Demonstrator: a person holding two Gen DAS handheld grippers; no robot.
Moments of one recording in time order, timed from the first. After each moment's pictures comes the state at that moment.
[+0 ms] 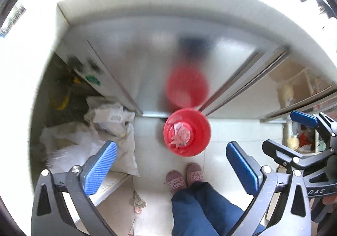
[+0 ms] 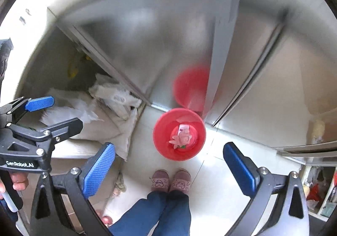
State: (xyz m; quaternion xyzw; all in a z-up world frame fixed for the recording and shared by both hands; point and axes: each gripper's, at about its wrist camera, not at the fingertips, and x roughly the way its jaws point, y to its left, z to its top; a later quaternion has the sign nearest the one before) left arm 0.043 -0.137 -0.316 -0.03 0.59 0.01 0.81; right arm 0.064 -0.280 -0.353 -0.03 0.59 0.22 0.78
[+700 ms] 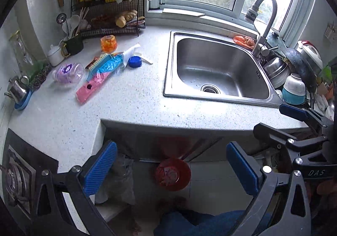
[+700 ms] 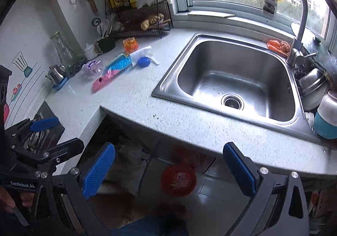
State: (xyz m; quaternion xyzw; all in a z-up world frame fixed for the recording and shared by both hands) left arm 0.047 -0.144 -0.083 -0.04 0.46 0.00 0.89; right arm 0.077 -0.298 -0.109 -0.01 0.45 0.22 0.86
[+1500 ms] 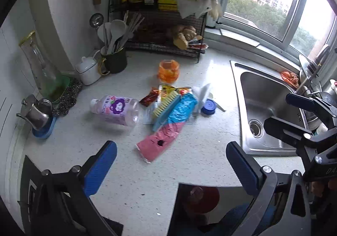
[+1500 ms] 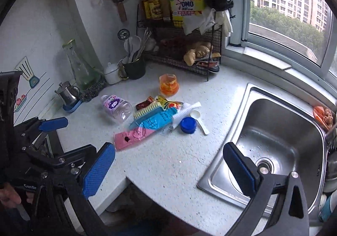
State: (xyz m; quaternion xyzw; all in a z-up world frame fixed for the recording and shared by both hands) left arm 0.171 0.060 -0.057 -0.07 0.46 0.08 0.88; right arm 0.216 -0.142 -0.067 -0.06 0.42 0.31 0.85
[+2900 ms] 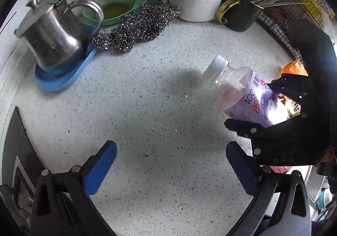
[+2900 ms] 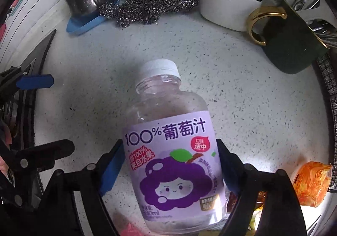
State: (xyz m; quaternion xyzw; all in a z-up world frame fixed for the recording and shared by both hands) left arm 0.187 0.275 -0.202 -0.24 0.55 0.21 0.77; right arm 0.304 0.185 -0.239 -0.36 0.50 0.52 0.59
